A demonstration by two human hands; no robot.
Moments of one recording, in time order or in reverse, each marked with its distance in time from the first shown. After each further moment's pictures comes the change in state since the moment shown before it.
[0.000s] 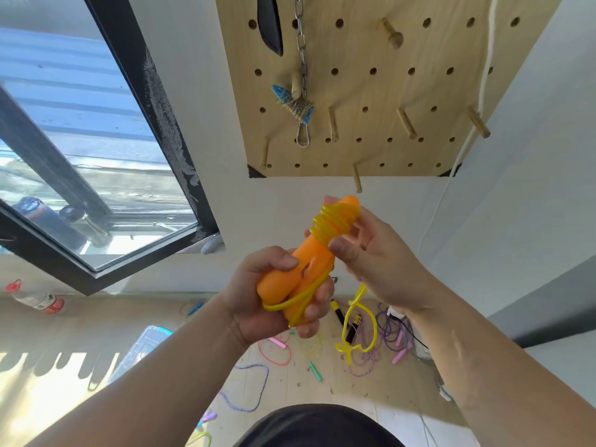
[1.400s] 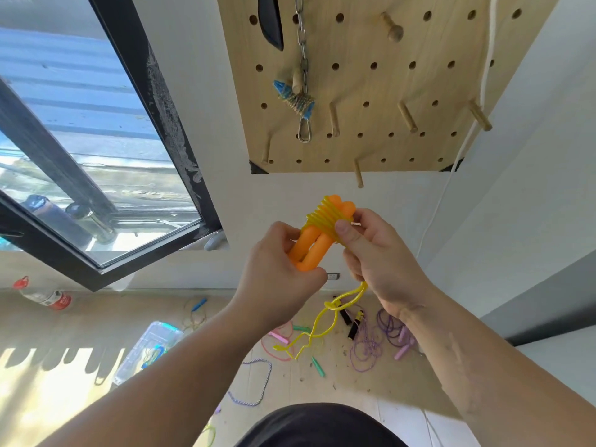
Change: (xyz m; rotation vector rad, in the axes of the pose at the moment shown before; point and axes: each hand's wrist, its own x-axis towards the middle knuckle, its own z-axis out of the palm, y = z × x) left_hand 0.010 -0.017 0.019 1.372 1.100 0.315; right_hand -0.012 -0.003 0.012 0.169 0.211 0.137
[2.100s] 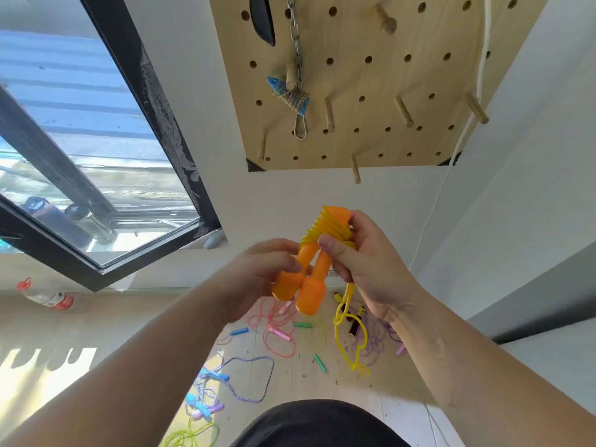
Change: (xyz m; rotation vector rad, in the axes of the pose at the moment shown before) left_hand 0.021 -0.028 -0.019 -0.562 -0.558 -0.313; right_hand -0.004 0.015 0.002 0.136 -0.060 0.002
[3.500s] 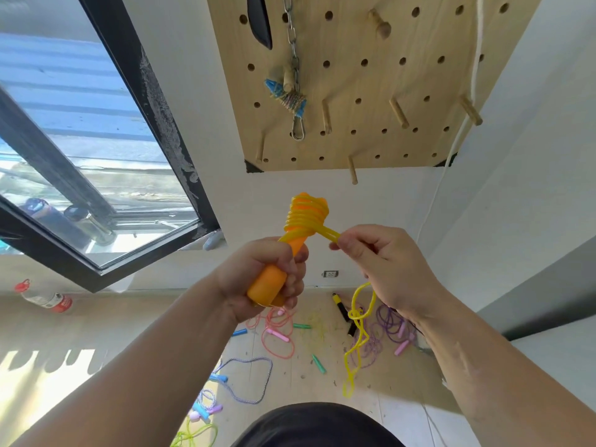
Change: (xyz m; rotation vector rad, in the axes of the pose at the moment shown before) left_hand -0.010 0.015 0.012 -0.331 -0.239 -0.032; right_hand -0.020 -0.016 -0.024 -0.460 0.009 -0.178
